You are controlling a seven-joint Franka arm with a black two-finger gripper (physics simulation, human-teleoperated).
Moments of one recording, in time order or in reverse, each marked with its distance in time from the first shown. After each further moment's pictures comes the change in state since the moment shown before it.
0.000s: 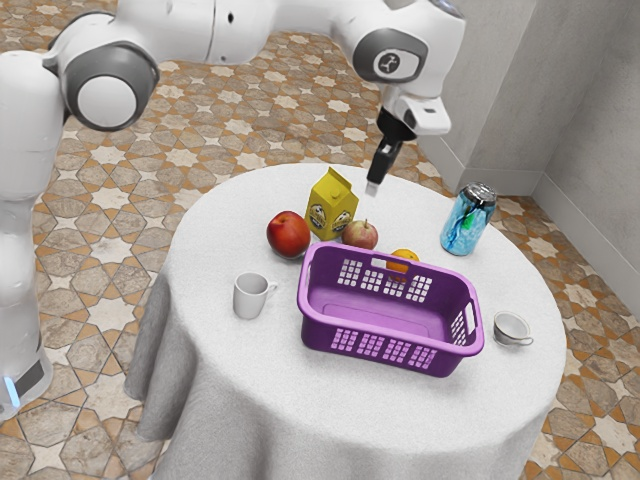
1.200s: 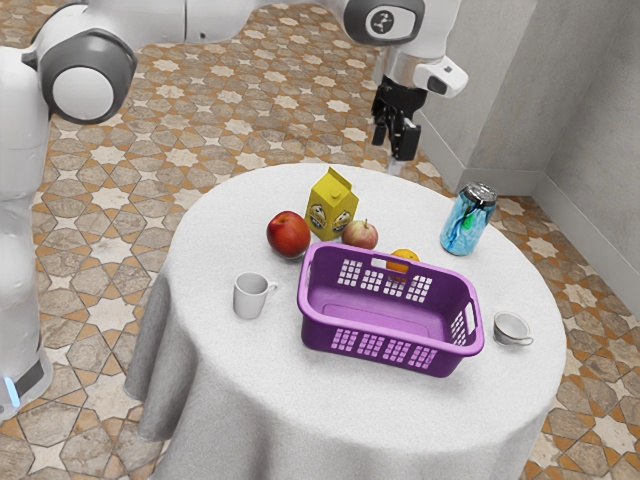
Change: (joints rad) arm 0.001 -0.078 -0.027 0.049 -0.032 -0.049 -0.602
